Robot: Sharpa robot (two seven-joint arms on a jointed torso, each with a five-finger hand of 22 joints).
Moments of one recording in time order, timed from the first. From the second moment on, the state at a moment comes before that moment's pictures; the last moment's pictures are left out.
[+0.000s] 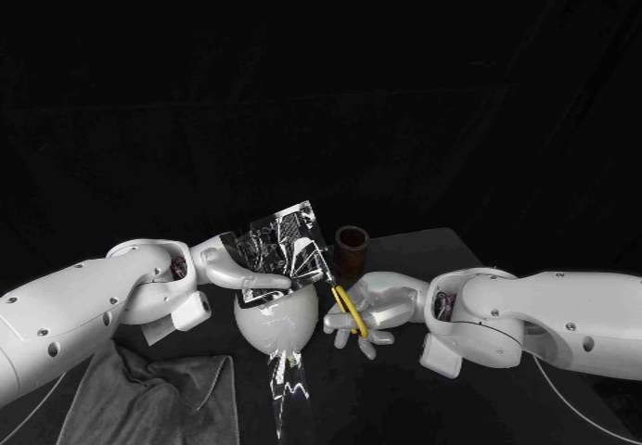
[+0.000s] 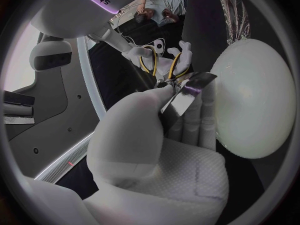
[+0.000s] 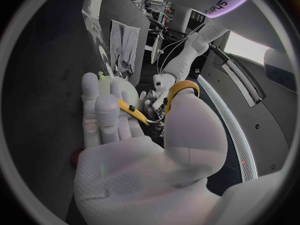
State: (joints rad) left arm 1.33 -0.49 -0.04 1.12 -0.70 0.50 0.36; left_hand 1.45 -0.06 0.58 0.11 0.04 0.93 0.14 0.41 0.37 1.34 0.07 0.08 0.08 1.23 0.00 1.00 0.73 0.17 0.99 0.09 0.96 0.49; right arm 1.34 -1.20 -0.23 1.98 -0.62 -0.17 -0.10; right_hand 0.95 -0.27 -0.26 0.30 0.06 0.86 0.18 0.08 0.76 1.14 0.11 0.07 0.38 1.32 0.03 1.12 0.94 0.16 1.04 0.14 0.59 1.00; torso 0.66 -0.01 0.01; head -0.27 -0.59
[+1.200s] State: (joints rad) left arm 1.33 -0.49 -0.04 1.13 -0.69 0.50 0.35; left_hand 1.45 -0.06 0.58 0.11 0.04 0.93 0.14 0.40 0.37 1.34 0.07 0.08 0.08 1.23 0.00 1.00 0.73 0.17 0.99 0.09 0.96 0.49; right arm 1.34 -1.18 -0.22 1.96 -0.61 -0.20 -0.06; right_hand 0.97 -0.16 -0.18 0.30 0.05 0.90 0.18 0.08 0.75 1.20 0.10 0.08 0.33 1.33 0.03 1.15 0.95 0.17 1.04 0.14 0.61 1.00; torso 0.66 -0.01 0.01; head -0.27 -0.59
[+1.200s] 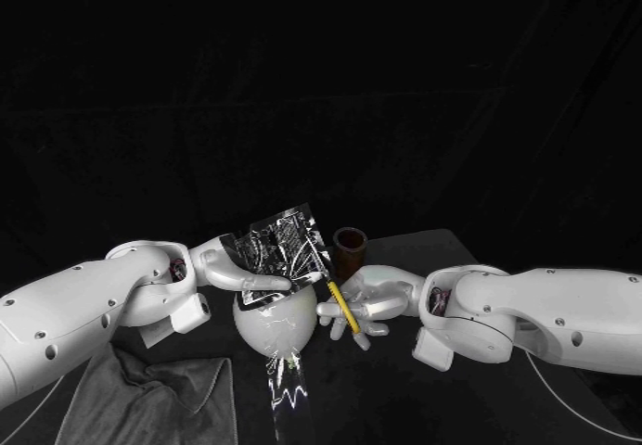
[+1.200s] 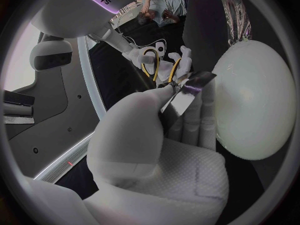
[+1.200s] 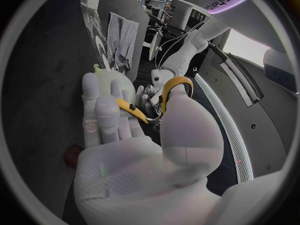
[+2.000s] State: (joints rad) left arm 1.33 -0.50 -0.04 1.13 -0.70 0.50 0.35; left_hand 1.45 -0.06 0.58 0.10 0.04 0.93 0.14 0.41 0.37 1.34 0.07 0.08 0.08 1.23 0.00 1.00 0.73 0.17 0.99 0.09 0.96 0.49; right arm 1.34 -1.19 -0.22 1.94 -0.60 -0.21 -0.05; right_hand 0.98 -0.13 -0.16 0.30 0.05 0.94 0.16 0.09 0.74 1.23 0.09 0.08 0.30 1.35 0.01 1.18 0.96 0.17 1.05 0.13 0.62 1.01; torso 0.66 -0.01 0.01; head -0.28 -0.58
